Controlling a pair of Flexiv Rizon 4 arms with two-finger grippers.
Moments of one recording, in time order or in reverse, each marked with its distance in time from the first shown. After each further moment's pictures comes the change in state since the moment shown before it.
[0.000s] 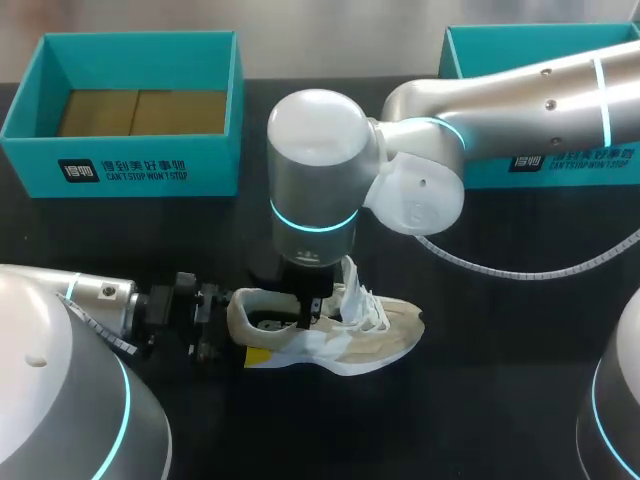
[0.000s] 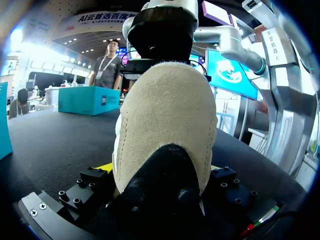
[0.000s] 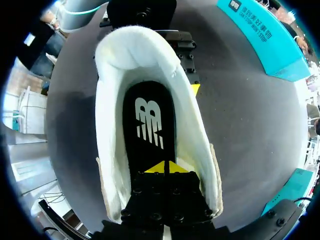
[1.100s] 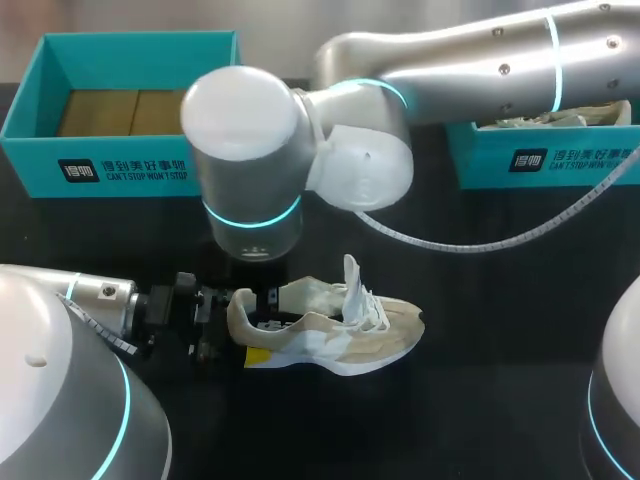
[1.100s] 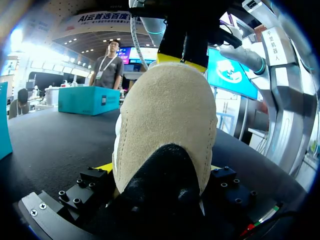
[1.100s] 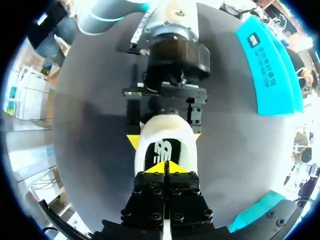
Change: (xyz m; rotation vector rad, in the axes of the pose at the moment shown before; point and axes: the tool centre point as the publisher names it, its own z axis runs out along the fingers) left arm 0.000 0.000 0.000 0.000 0.000 0.000; right arm 0.017 0.056 -0.051 0.014 -0.092 -0.169
